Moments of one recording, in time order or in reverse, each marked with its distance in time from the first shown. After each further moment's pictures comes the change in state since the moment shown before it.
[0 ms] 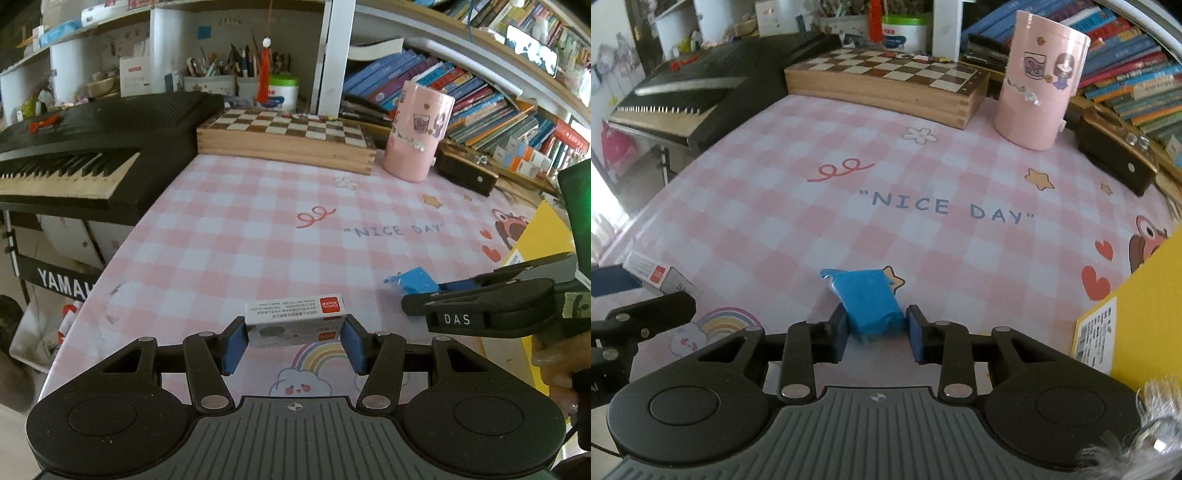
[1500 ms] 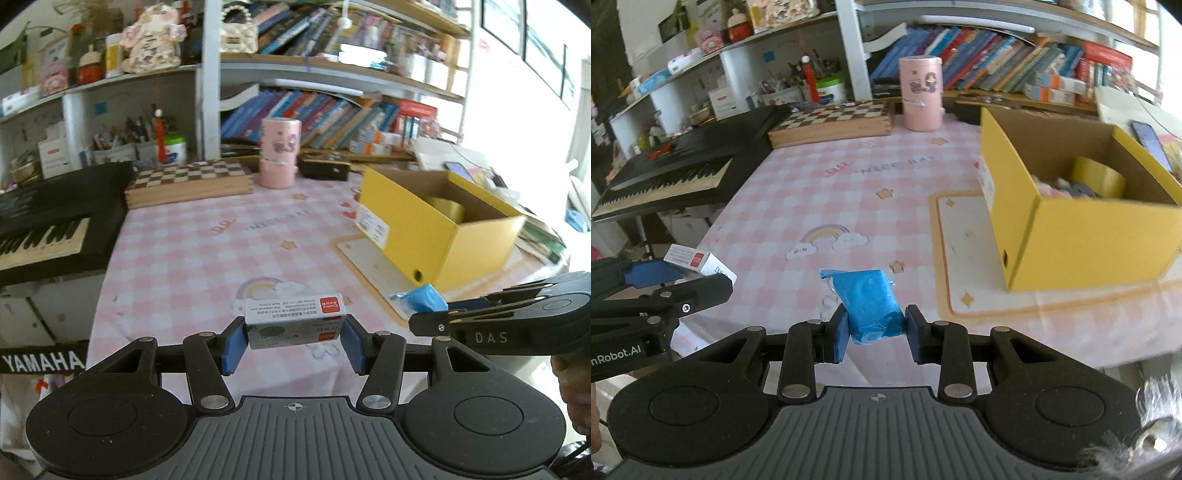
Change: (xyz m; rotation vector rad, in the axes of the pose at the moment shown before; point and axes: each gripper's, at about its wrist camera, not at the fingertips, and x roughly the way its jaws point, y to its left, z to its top) left arm -0.150 0.024 -0.074 0.326 -0.110 -0.319; right arm -0.184 0.113 -0.154 0.363 -0.182 -0.170
